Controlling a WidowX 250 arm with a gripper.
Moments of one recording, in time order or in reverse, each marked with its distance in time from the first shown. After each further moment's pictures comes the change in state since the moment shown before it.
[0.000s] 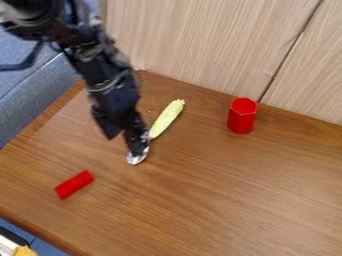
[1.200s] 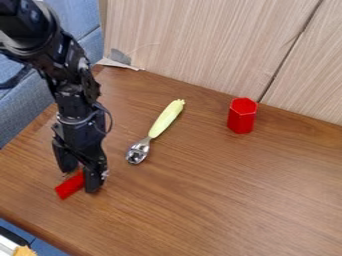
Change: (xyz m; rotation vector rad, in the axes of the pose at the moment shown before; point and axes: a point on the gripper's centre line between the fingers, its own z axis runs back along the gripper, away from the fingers) arm -0.061 0.025 -0.030 0.095 0.275 0.019
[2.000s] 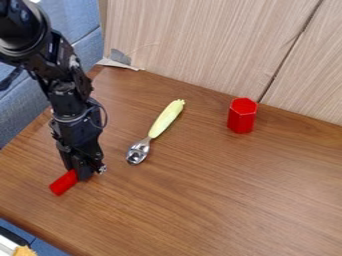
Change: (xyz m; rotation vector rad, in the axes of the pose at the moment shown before) arm 0.001 0.002 -0.001 -0.007 -0.055 -0.007
